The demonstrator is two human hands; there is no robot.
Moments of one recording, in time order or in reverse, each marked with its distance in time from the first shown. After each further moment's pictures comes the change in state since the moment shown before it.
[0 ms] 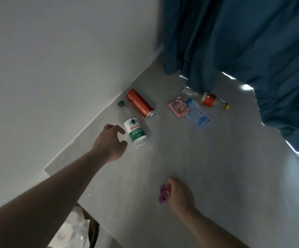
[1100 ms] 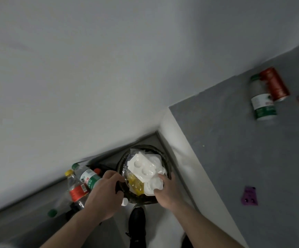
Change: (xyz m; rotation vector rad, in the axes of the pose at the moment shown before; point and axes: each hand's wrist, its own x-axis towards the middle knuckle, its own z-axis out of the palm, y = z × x) left_hand -0.344 -0.424 0.049 -0.241 -0.001 -0.314; right_hand -0.173 -0.250 0.276 -0.067 -0.459 -0.136
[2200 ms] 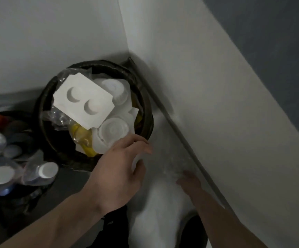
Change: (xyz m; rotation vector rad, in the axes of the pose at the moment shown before) left_hand 0.076 -0.006 0.288 -0.106 -0.016 0.442; right_hand 0.194 0.399 0.210 0.369 -0.095 0.550
